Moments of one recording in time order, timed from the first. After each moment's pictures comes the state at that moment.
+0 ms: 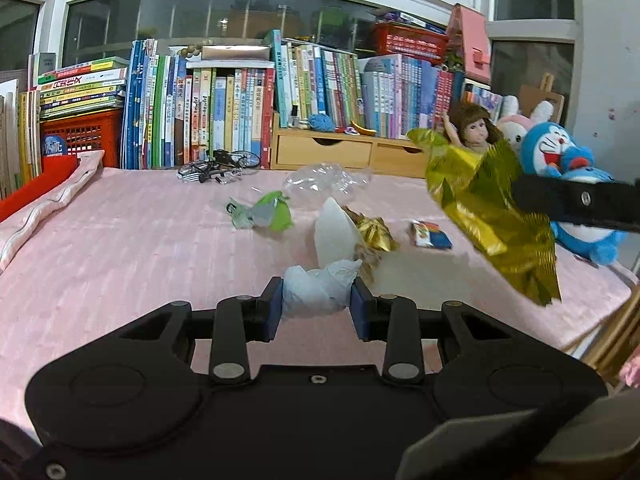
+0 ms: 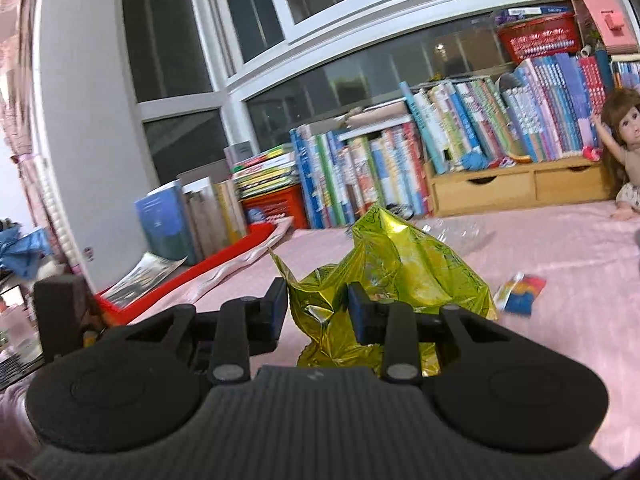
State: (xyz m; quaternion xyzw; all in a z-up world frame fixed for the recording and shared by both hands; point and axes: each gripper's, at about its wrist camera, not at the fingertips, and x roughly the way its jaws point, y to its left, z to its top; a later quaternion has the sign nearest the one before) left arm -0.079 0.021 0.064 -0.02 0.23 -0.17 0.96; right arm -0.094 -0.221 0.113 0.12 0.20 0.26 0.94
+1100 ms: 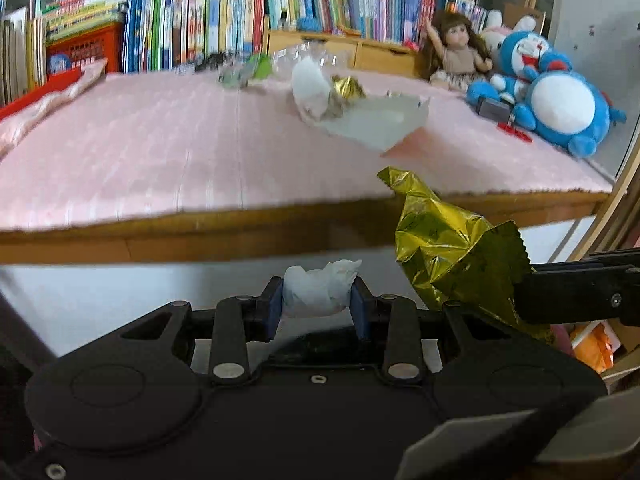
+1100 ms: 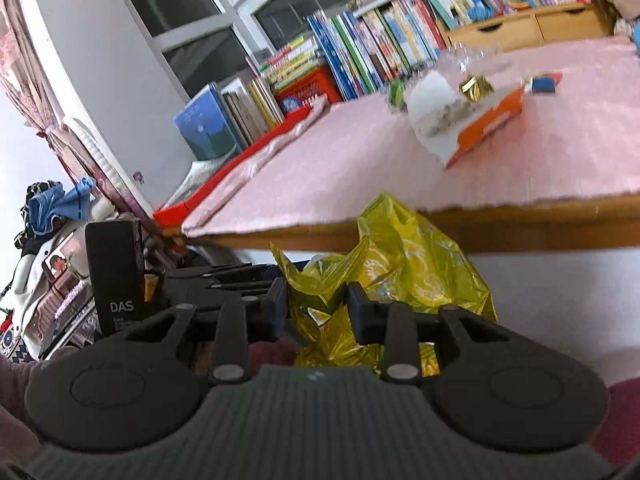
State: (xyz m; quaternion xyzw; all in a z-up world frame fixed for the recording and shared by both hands) left arm -0.187 0.016 -0.019 0.00 0.34 -0.17 0.92; right arm -0.203 -0.203 0.032 0.19 0.35 0.29 0.87
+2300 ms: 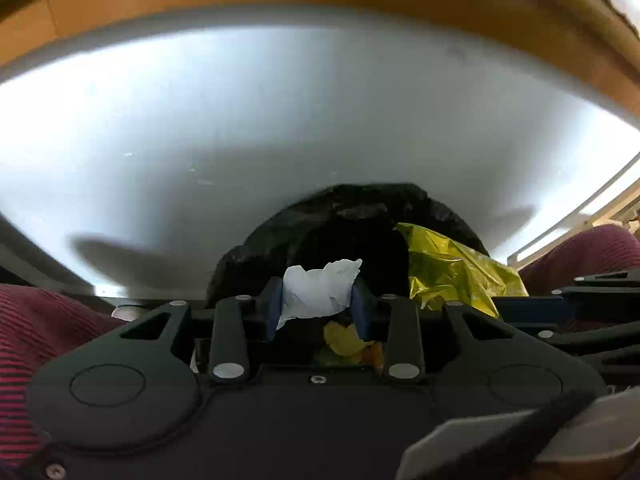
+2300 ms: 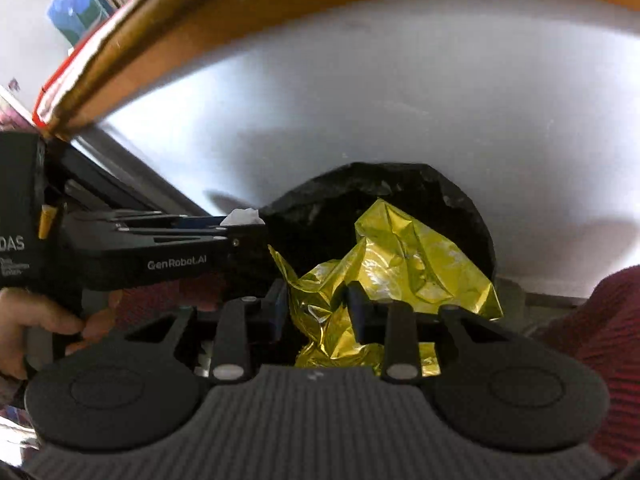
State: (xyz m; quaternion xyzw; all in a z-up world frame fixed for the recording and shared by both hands) left arm -0.134 -0.002 -0.171 0.00 0.52 -0.11 0.85; right arm -0.158 -0.182 -0.125 0.12 0.54 0.21 0.81
